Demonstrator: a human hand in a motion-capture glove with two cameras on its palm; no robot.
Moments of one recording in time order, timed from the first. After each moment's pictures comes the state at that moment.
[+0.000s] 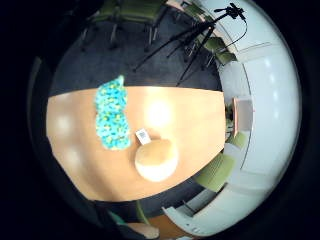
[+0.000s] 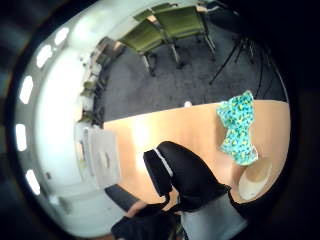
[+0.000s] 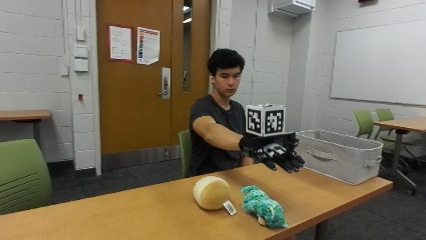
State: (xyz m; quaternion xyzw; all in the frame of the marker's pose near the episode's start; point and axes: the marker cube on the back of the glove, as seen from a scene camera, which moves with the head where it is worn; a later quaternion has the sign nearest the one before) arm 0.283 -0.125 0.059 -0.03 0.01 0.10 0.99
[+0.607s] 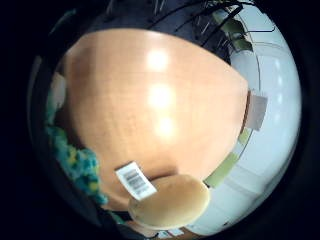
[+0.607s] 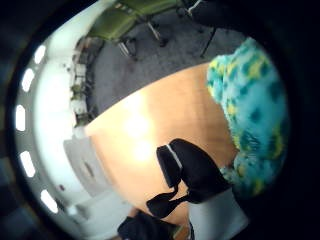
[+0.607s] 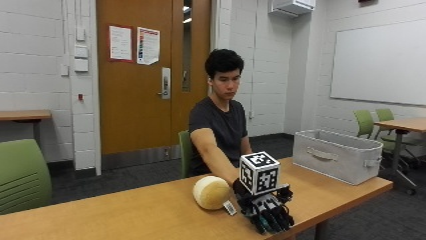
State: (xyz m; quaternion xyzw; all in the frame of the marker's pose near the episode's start) arm 0.332 -0.127 0.204 -0.11 -0.01 0.14 0.98
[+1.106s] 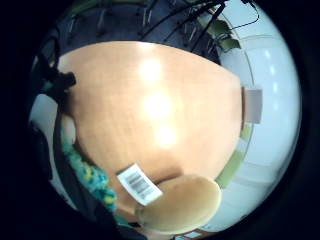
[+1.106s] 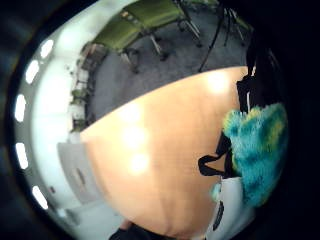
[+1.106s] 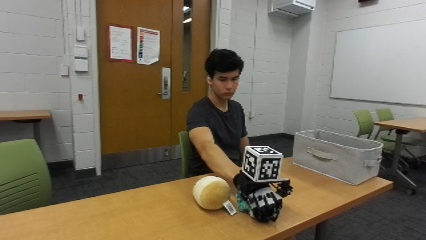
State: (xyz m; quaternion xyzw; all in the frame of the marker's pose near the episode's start) arm 0.317 -0.115 0.195 -0.06 0.05 0.15 0.99
